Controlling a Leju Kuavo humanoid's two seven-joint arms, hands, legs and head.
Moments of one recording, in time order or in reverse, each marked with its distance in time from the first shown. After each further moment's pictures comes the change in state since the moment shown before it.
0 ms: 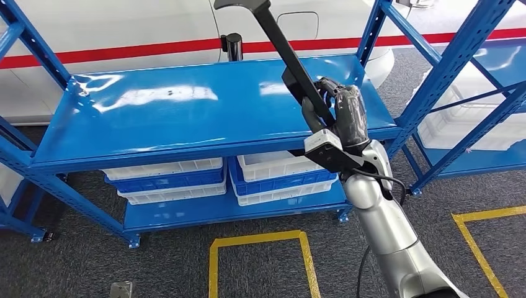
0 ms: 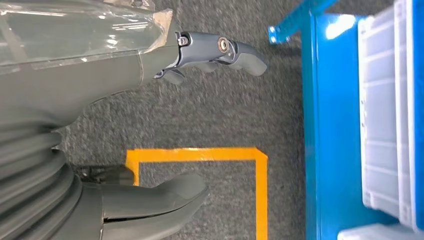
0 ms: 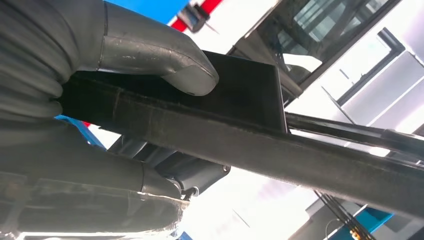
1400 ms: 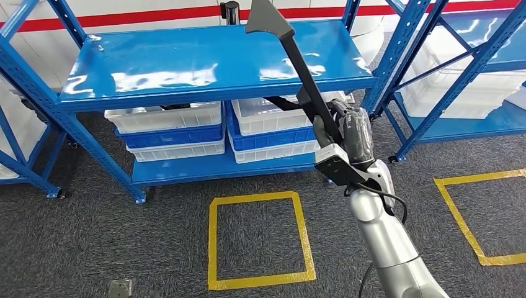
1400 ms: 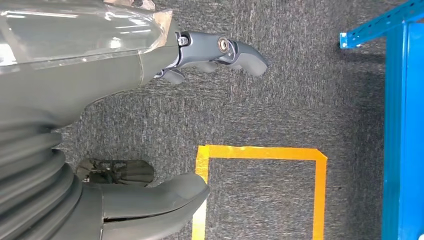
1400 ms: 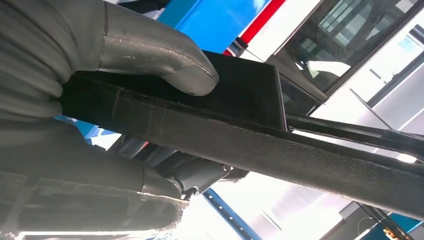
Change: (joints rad) left arm -0.008 -0.016 0.043 -0.002 0.001 0.004 0.011; right arm 0.089 0.020 -0.070 0.063 -0.007 -0.036 -0.054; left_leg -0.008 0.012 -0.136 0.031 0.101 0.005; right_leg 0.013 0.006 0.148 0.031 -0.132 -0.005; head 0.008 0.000
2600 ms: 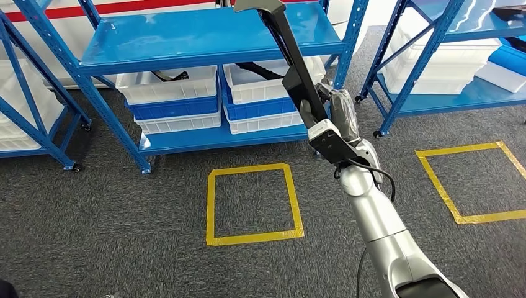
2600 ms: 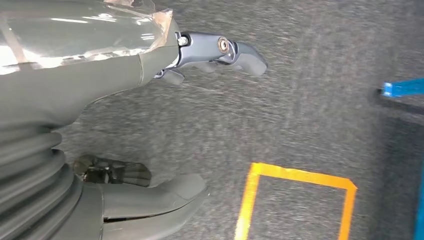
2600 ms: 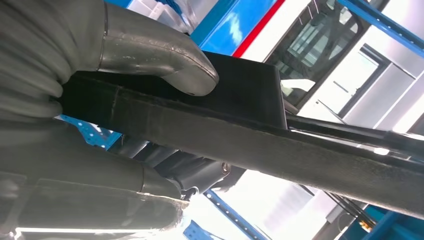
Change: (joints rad) left arm 0.049 0.024 0.100 -0.006 0.082 -0.017 -0.090; right arm -0.177 0.051 0.029 0.199 -0.099 0.083 -0.066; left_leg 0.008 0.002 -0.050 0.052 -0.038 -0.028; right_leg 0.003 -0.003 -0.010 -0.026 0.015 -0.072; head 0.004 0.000
